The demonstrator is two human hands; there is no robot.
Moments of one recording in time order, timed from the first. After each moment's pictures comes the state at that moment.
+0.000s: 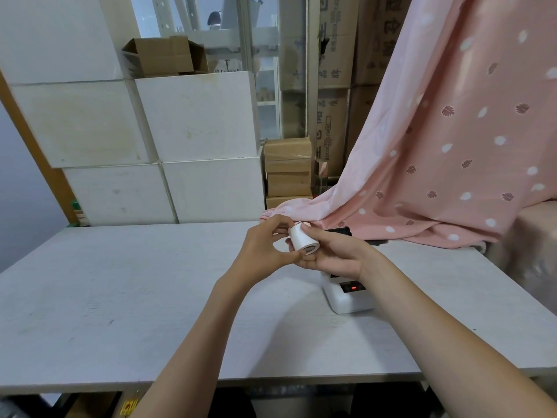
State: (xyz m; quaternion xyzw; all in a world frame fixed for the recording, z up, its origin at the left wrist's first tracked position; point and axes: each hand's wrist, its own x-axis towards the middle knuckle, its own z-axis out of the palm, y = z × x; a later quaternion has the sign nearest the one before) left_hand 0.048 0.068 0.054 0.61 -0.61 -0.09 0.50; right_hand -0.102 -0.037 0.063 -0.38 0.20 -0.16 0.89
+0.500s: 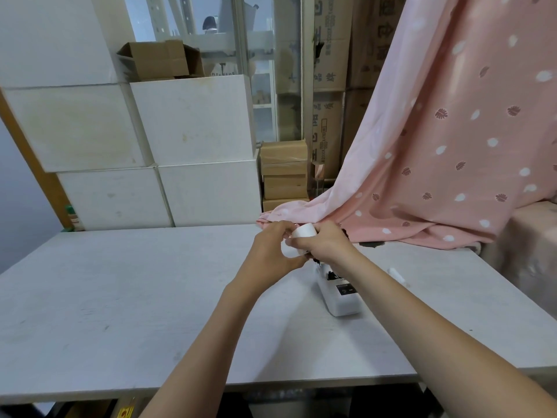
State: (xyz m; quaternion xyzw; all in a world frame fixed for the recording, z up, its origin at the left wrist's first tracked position) left_hand 0.036 0.058 0.048 0.66 -0.61 -0.03 0.43; right_hand -0.085 -0.027 0.069 -0.69 0.41 -0.29 0.52
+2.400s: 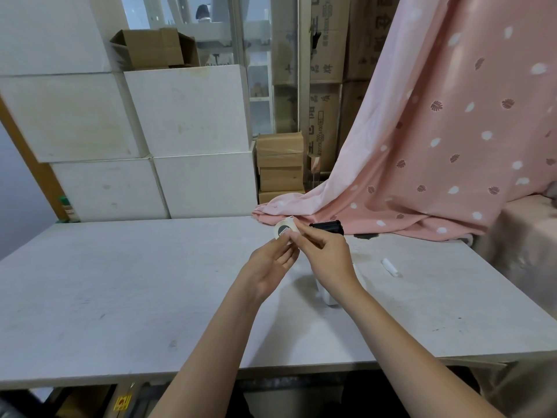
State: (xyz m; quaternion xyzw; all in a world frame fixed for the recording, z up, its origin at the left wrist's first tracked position) left_hand 0.020 0.055 0.020 0.34 -0.19 -0.58 0.71; right_hand -0.109 0.011 0.034 -0.68 0.31 -0.45 0.49
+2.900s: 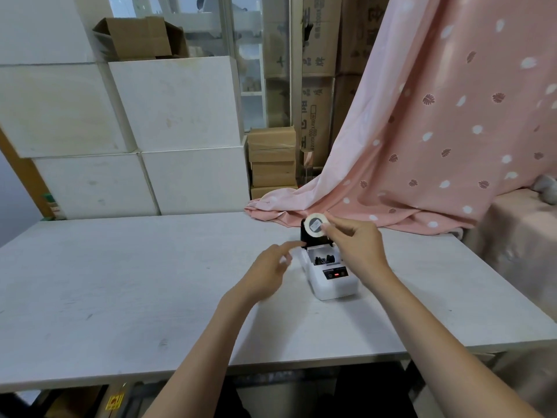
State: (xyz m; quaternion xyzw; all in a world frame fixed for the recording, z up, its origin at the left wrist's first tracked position) left_hand 0.024 0.054 -0.007 0.68 -0.63 -0.18 0.33; right_hand -0.159 -0.024 0.039 -0.67 0.38 -0.47 0.43
